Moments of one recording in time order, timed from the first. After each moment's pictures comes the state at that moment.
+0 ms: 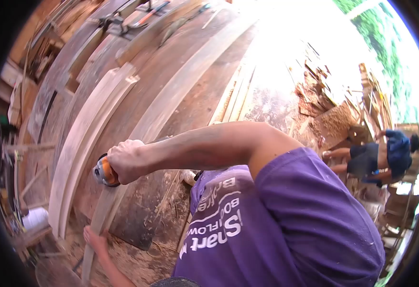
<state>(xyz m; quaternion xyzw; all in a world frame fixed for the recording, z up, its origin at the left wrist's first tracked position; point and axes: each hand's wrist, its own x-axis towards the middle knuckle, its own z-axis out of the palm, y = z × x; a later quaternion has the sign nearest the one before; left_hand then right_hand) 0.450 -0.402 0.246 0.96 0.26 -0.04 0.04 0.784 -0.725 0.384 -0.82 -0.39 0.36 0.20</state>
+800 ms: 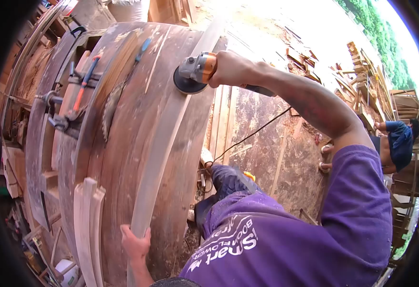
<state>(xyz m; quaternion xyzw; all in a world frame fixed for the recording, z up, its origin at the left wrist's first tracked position) 0.871 -0.725 0.271 0.96 0.12 -0.15 0.18 1.201 -1.176 0.392 -0.96 0.00 0.21 0.20</state>
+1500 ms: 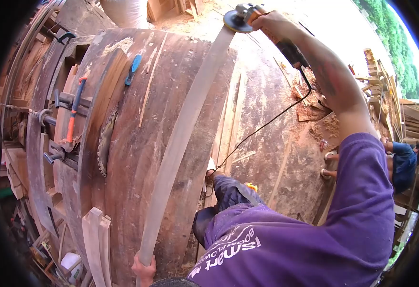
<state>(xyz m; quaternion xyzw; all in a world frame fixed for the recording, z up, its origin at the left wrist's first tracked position) 0.863 -0.717 0.269 0.96 0.08 -0.13 0.22 1.434 -1.384 0.358 -0.96 0.13 0.07 0.25</state>
